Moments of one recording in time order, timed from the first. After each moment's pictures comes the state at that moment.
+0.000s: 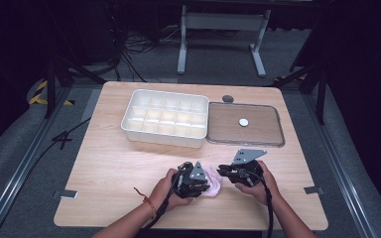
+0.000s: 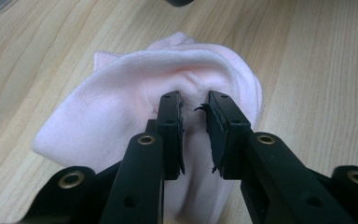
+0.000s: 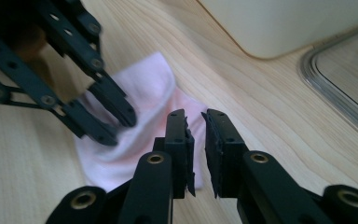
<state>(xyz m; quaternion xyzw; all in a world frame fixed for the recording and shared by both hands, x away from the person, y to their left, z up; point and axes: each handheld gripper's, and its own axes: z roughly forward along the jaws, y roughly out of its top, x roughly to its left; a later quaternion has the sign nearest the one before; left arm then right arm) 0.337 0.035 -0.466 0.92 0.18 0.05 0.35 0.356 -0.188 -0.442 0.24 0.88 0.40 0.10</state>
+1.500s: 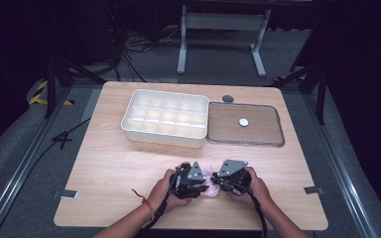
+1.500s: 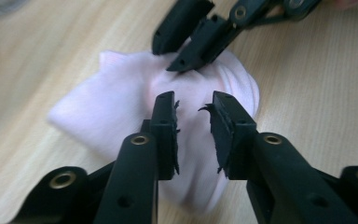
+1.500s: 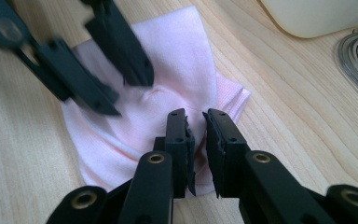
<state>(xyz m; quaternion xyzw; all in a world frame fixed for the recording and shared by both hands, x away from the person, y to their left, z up) 0.333 0.043 -0.462 0.91 0.19 0.06 0.36 0.341 -0.157 -0.464 0.20 0.91 0.33 0.15</state>
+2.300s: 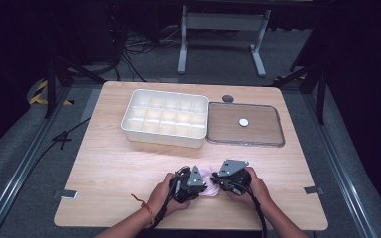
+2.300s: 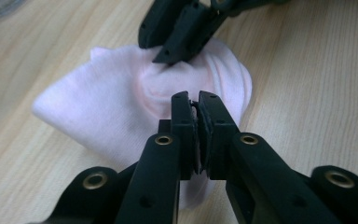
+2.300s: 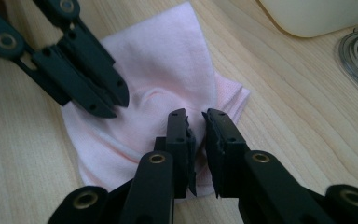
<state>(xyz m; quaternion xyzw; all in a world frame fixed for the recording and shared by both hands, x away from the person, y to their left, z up) 0.321 0.041 -0.470 0.91 0.17 0.08 0.36 0.342 -0.158 -0.466 0.21 0.91 0.34 0.15</state>
